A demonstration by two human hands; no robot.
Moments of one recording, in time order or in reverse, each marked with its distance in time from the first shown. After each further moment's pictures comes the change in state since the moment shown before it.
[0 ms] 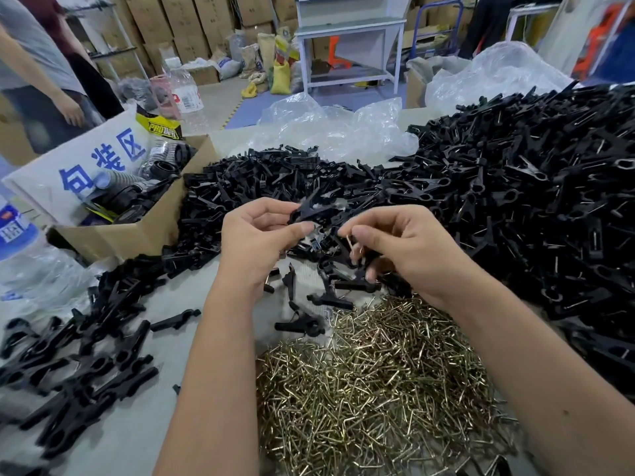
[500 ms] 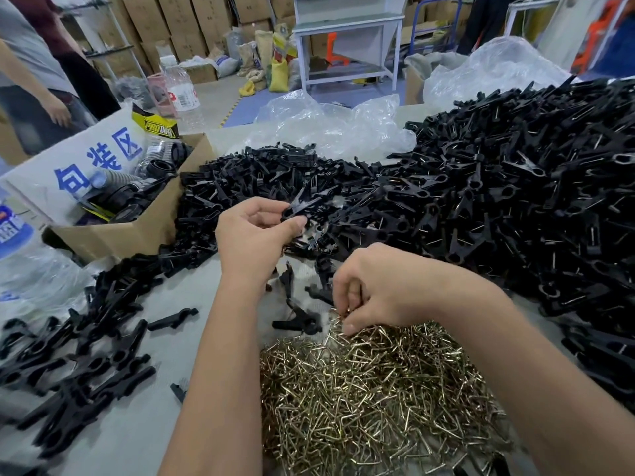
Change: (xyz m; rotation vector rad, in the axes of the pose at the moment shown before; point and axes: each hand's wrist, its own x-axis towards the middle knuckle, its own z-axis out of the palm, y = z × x) left_hand 0.005 -0.008 0.005 0.184 0.185 -0.002; right_hand -0.003 -0.006 0.015 -0.988 -0.509 0.096
